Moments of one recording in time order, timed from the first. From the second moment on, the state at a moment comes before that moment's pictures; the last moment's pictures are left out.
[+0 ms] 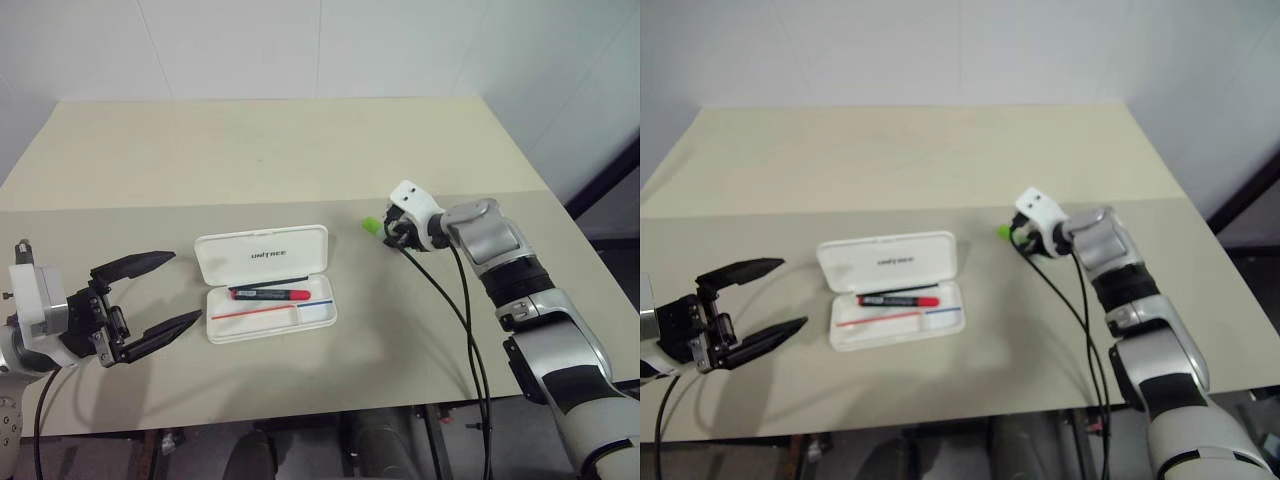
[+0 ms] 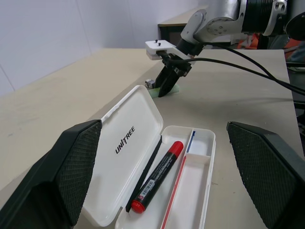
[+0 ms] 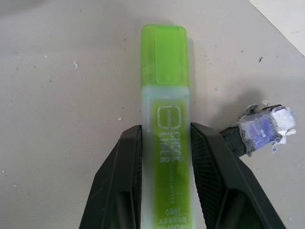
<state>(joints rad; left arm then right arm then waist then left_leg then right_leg) 0.17 0.74 0.61 -0.42 -0.76 0.22 -1.07 -1.00 -0.48 0.30 0.59 -0.10 0.67 0.85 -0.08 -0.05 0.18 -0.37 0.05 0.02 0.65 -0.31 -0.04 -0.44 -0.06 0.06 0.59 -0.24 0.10</state>
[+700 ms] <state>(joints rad) 0.12 0.74 0.55 -0.38 -0.76 0.21 -1.09 -1.01 -0.49 0.14 0.27 0.01 0.80 0.79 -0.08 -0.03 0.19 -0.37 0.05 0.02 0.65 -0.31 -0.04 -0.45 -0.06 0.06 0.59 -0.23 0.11</state>
